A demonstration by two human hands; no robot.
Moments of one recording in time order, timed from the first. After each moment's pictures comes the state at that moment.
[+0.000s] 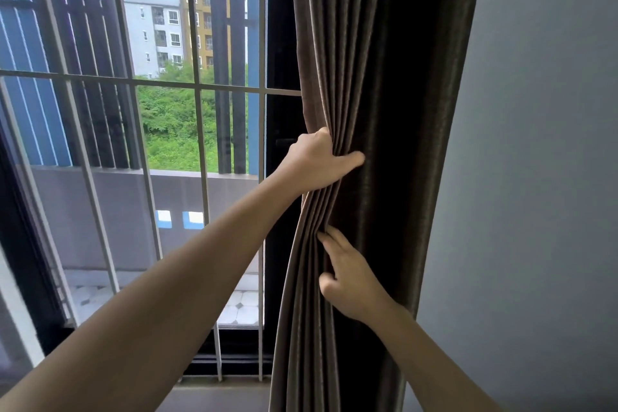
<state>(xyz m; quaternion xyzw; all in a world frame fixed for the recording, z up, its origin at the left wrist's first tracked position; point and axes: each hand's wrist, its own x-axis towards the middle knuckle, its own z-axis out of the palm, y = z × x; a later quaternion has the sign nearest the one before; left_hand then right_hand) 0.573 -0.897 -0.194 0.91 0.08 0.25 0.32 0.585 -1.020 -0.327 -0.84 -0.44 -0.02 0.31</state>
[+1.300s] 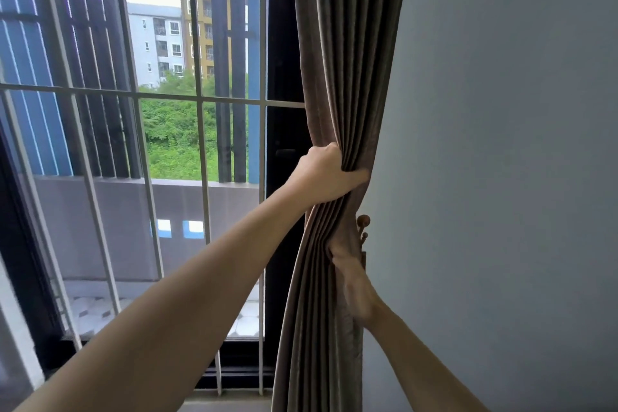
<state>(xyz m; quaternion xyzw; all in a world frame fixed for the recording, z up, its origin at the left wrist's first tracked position) 0.574 -0.910 -0.190 0.93 0.06 0.24 0.29 0.604 -1.011 -0.349 -0.67 -0.37 0.14 0.63</state>
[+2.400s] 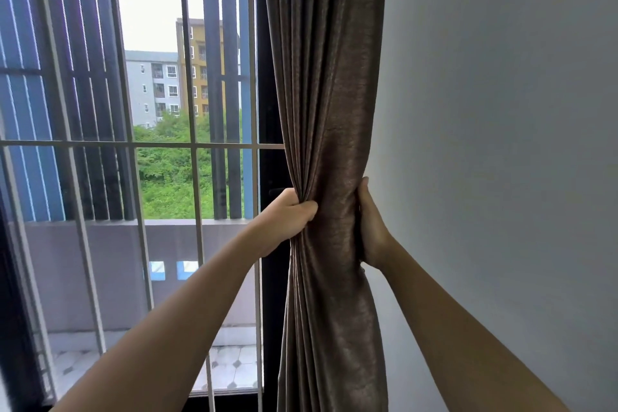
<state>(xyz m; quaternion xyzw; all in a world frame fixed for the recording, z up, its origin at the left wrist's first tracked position) 0.543 -0.894 -0.187 0.84 0.05 0.21 0.50 0.665 -1.000 -0.231 -0.60 -0.33 0.15 0.71</state>
